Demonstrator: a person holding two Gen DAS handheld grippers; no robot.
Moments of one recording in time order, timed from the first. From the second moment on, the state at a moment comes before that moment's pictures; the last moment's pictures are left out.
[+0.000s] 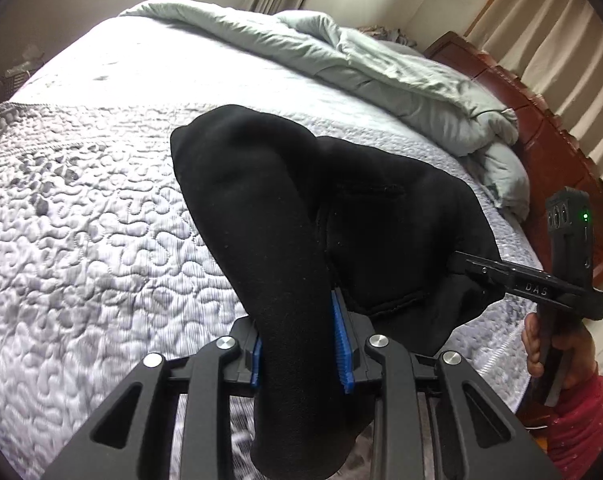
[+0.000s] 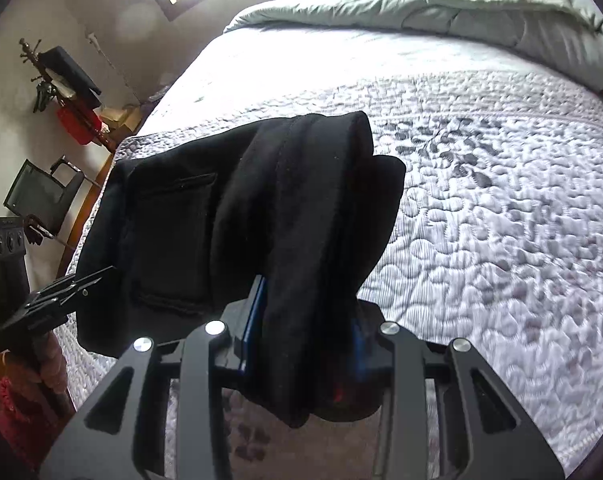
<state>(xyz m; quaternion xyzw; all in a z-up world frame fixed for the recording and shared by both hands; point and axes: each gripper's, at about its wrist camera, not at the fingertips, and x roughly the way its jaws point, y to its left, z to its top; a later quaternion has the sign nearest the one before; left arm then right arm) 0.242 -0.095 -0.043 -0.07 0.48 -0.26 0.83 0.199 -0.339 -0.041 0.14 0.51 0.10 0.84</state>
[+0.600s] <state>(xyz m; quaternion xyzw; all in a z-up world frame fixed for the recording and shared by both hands) 0.249 -0.108 -0.119 0.00 0.50 -0.23 0.83 0.210 -0.369 -0.133 0.18 0.53 0.12 0.82</state>
